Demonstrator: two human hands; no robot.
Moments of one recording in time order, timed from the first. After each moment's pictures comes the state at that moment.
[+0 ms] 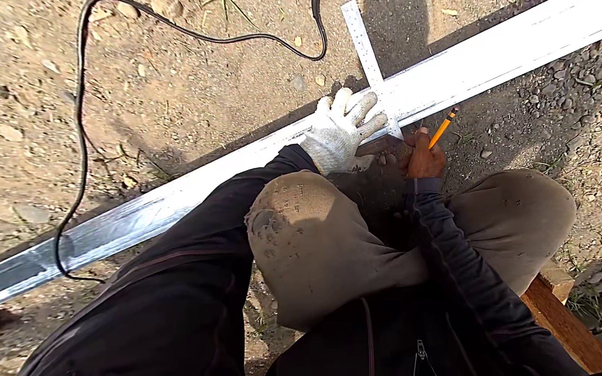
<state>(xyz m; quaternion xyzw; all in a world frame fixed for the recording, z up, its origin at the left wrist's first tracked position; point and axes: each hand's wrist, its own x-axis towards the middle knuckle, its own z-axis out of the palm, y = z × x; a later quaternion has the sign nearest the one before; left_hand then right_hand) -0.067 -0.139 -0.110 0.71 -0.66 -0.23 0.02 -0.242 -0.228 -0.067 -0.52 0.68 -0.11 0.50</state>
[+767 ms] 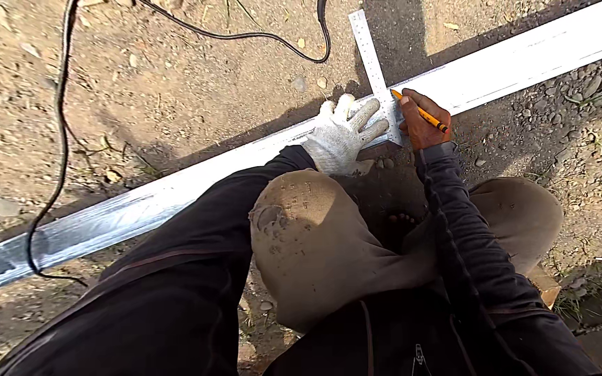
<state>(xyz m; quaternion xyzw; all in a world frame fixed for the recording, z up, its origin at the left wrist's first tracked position) -0.064 -0.141 -0.117 0.71 -0.66 -0.24 0.02 -0.194 -0.284 -0.052 -0.80 0.43 -0.05 0.42</state>
